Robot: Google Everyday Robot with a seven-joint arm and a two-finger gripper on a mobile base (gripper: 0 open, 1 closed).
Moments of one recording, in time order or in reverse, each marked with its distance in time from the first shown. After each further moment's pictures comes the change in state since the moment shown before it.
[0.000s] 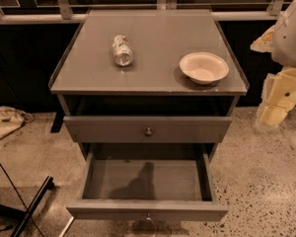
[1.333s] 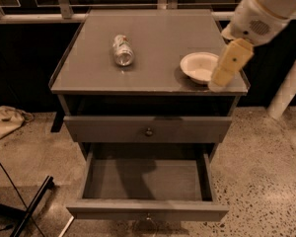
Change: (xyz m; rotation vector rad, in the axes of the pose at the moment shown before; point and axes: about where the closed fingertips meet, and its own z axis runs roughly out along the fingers) arm -0.048 -0.084 0.048 -0.044 -0.150 0.148
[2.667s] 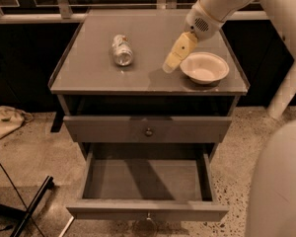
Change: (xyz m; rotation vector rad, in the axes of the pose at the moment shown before) arm -0.086 -0.066 0.100 -0.140 -0.132 0.126
